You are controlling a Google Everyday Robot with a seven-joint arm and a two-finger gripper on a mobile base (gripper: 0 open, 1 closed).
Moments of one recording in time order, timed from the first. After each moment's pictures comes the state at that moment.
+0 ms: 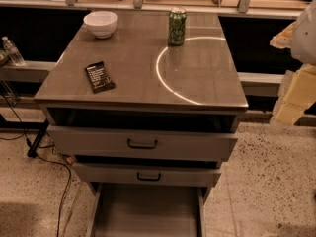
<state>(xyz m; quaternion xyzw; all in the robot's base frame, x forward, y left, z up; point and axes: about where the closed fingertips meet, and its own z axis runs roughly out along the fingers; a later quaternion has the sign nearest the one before) 0.438 -0.216 0.980 -0.60 0.78 -0.04 0.17</state>
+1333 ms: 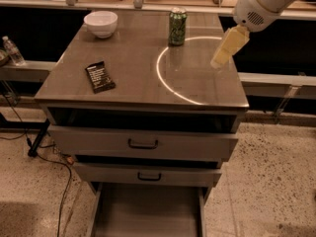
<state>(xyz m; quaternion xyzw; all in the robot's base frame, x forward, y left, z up) 0.646 -0.183 0.959 -0.53 0.79 -0.02 0.29</state>
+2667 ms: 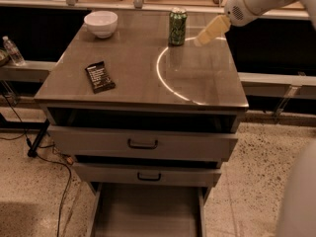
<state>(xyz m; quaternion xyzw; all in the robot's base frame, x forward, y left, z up) 0.753 -0.177 0.944 -0.41 0.82 0.05 0.39</state>
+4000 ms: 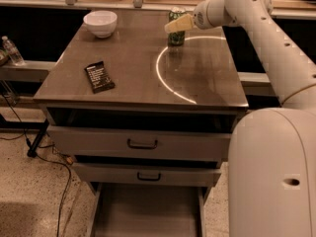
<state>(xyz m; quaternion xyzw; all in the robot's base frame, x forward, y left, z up) 0.887 -0.114 0.909 -0.29 0.80 0.14 0.51</state>
